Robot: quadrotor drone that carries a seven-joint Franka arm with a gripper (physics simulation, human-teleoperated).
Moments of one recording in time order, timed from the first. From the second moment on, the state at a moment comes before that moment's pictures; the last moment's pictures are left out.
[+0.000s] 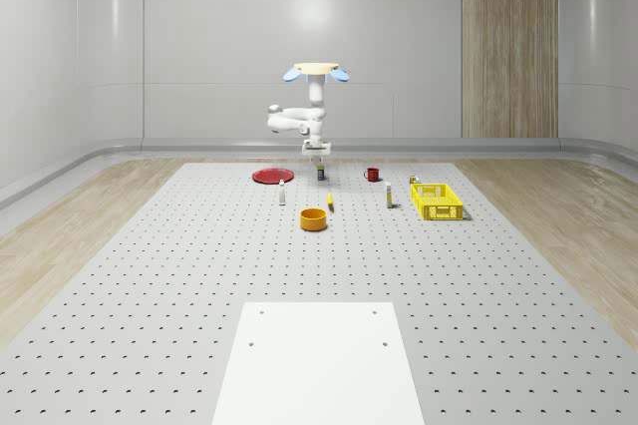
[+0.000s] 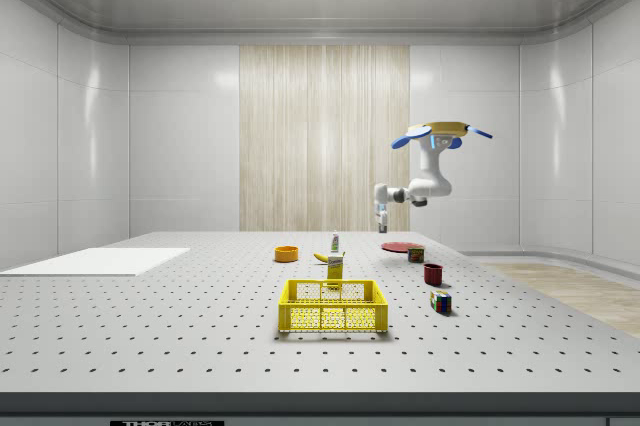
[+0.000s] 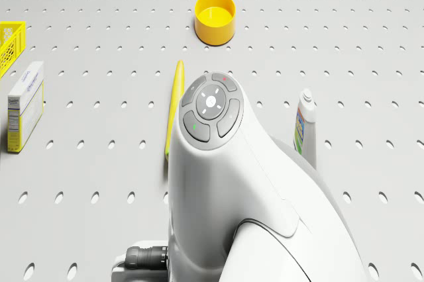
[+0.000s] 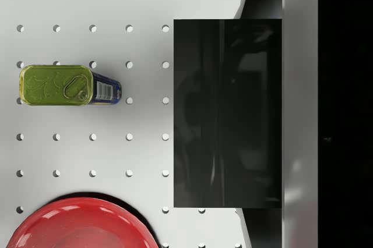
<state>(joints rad) -1.19 -1.50 1.39 -2.86 -1.76 1.55 1.69</state>
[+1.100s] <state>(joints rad) -1.19 -1.53 1.39 -2.85 -1.75 1.58 1.70</state>
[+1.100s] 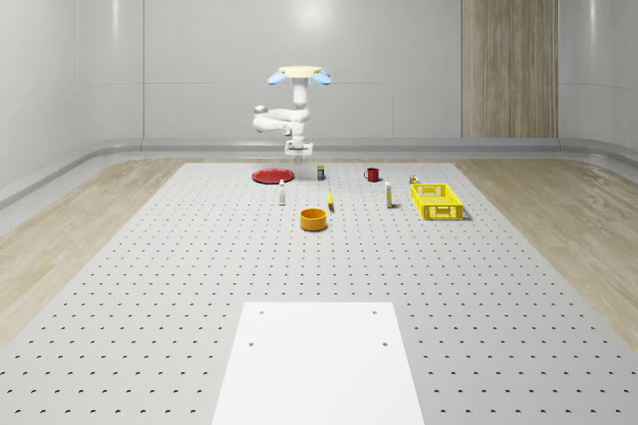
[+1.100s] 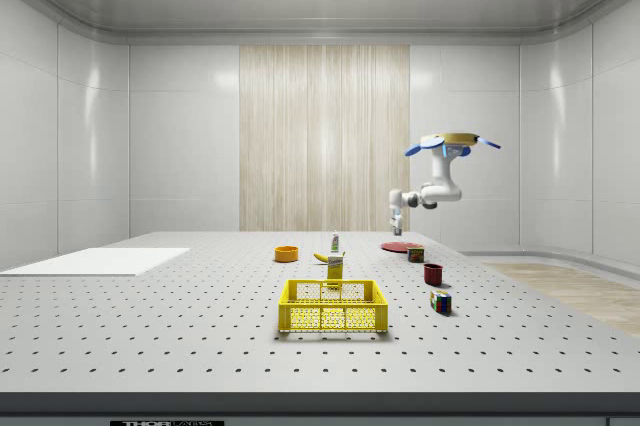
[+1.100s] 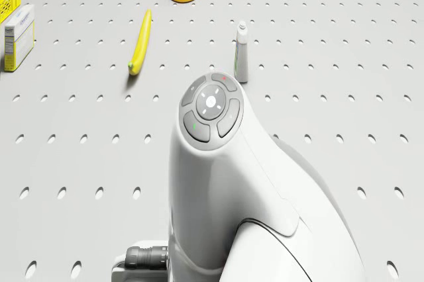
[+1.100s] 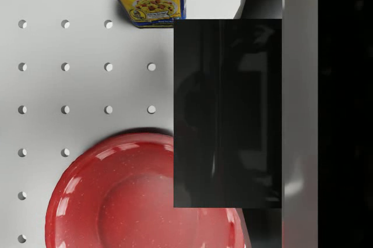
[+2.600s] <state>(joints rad) -1.20 -1.56 1.39 -2.85 -1.74 1.61 1.70</state>
